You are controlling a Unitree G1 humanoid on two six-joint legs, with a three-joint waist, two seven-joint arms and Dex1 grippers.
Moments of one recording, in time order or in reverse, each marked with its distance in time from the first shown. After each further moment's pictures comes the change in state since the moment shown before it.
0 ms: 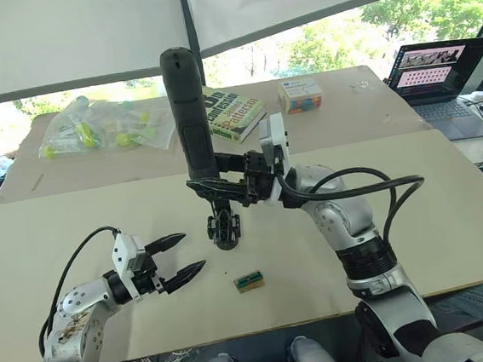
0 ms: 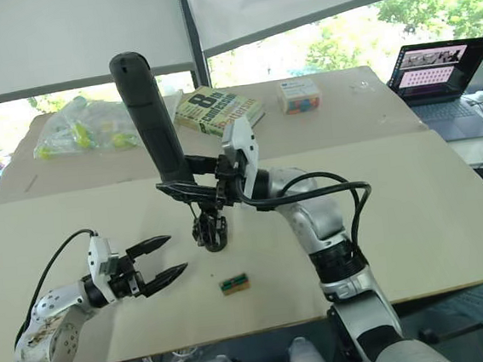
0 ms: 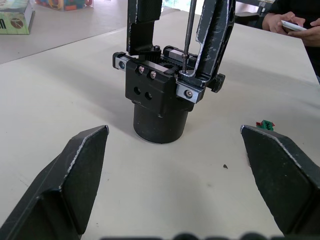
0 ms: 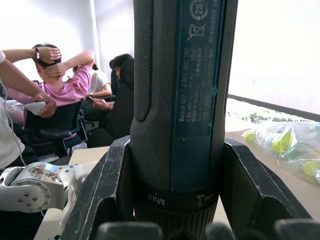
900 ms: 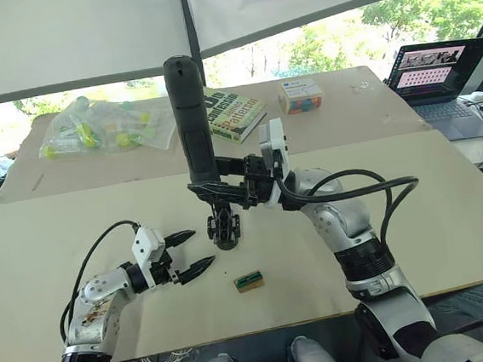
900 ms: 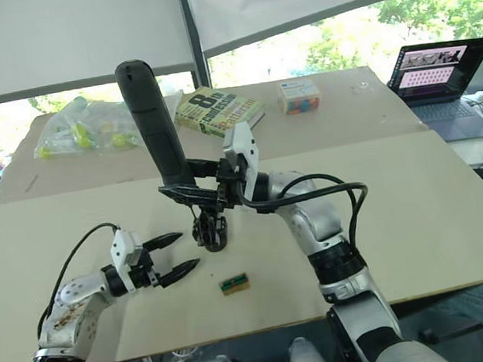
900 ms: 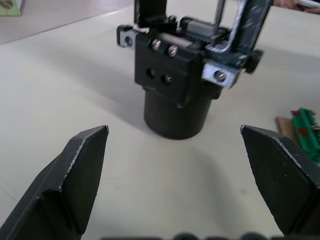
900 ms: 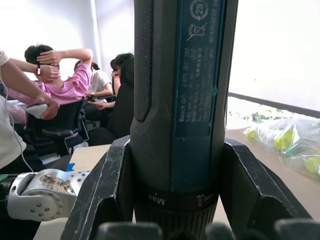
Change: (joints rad) left arm -0.142 -0.057 -0.088 0.198 0.141 -0.075 0.038; right arm 0.003 -0.003 0.002 0.039 -0.010 -0.037 0.016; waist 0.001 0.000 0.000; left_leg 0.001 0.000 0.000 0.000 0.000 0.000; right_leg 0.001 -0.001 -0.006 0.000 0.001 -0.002
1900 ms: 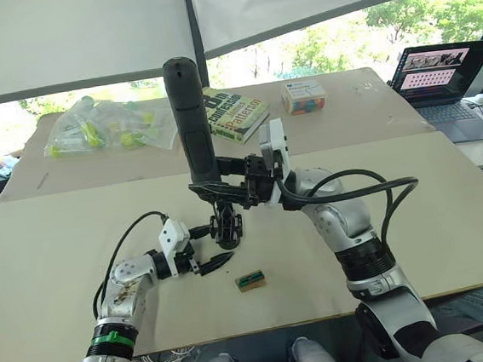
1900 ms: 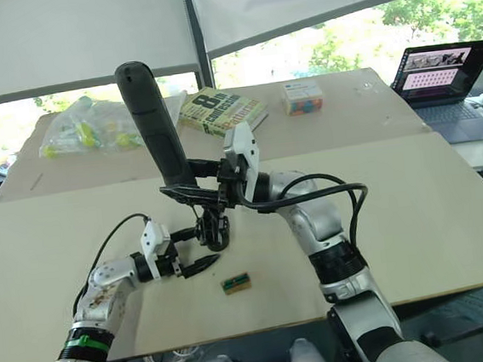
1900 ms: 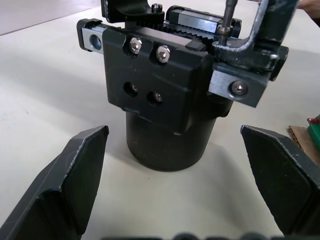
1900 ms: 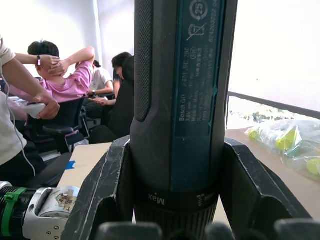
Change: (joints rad) left arm -0.156 -0.096 -0.082 0.189 0.072 -0.077 -0.069; right arm 0.000 -0.005 0.001 -0.001 -0.008 -0.001 -0.001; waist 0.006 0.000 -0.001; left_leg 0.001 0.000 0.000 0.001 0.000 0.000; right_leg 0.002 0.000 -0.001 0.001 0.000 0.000
